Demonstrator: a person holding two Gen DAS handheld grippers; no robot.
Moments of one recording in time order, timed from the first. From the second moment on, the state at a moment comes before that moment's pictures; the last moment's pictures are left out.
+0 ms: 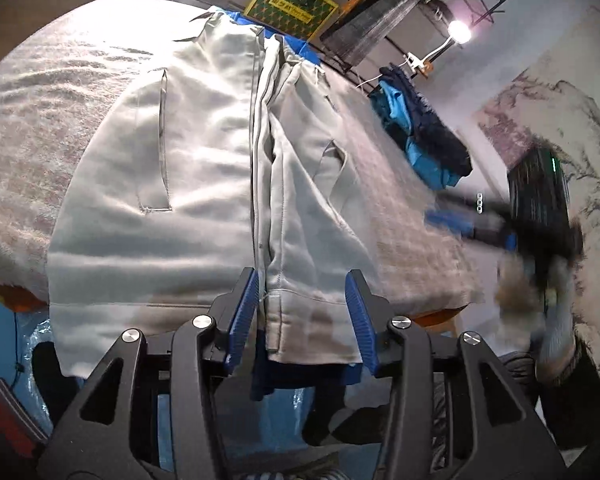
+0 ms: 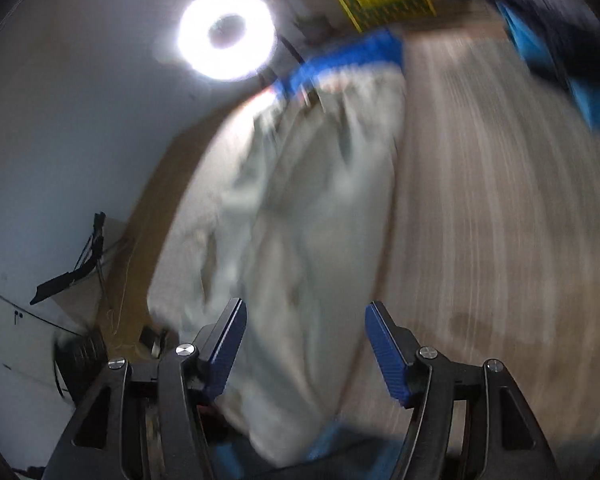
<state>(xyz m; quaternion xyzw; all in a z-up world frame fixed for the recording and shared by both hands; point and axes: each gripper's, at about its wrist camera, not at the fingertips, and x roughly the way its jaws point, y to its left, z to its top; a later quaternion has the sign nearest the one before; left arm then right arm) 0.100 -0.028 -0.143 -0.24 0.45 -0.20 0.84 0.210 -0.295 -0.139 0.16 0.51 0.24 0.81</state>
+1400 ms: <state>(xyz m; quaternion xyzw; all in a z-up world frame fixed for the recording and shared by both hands) 0.085 -0.035 -0.117 -0.13 0.45 -0.21 0.86 0.157 -0.269 -0.145 0.02 0.43 0.27 0.86</state>
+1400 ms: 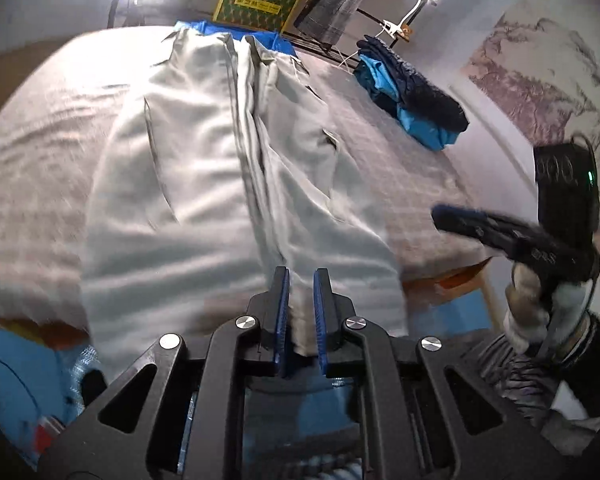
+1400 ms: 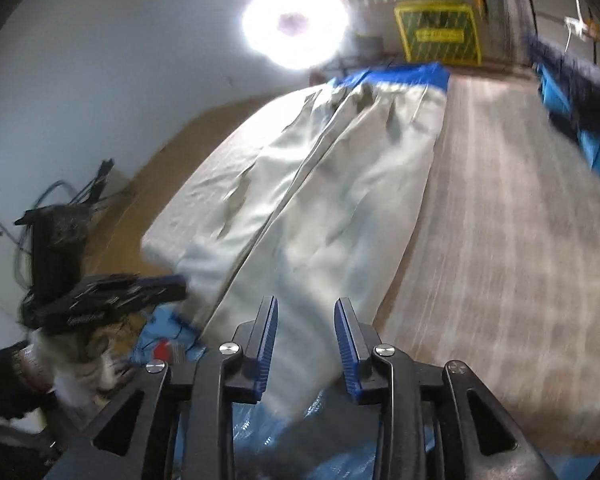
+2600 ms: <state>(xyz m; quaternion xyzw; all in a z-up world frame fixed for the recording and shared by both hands) 0.068 -0.056 -0.095 0.06 0.39 -0.15 0.91 0.143 -0.291 -0.165 0.04 0.40 0.19 0.90</state>
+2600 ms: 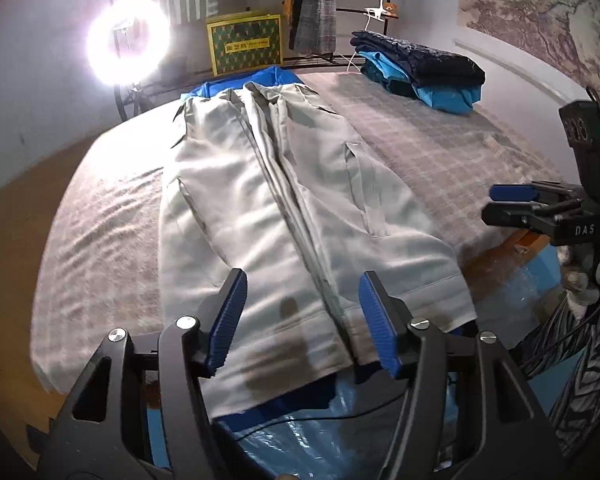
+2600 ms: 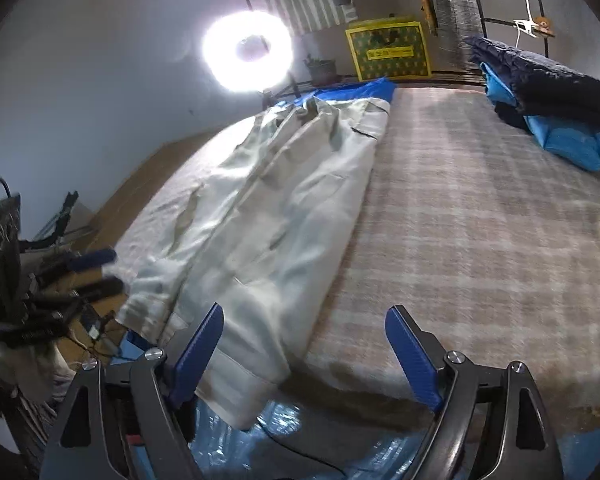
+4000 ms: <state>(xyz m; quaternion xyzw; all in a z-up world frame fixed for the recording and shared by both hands) 0.103 0.109 -0.240 -0.38 0.57 -0.21 0.70 0.183 -0.267 -0.281 0.25 0.56 0.34 0.71</state>
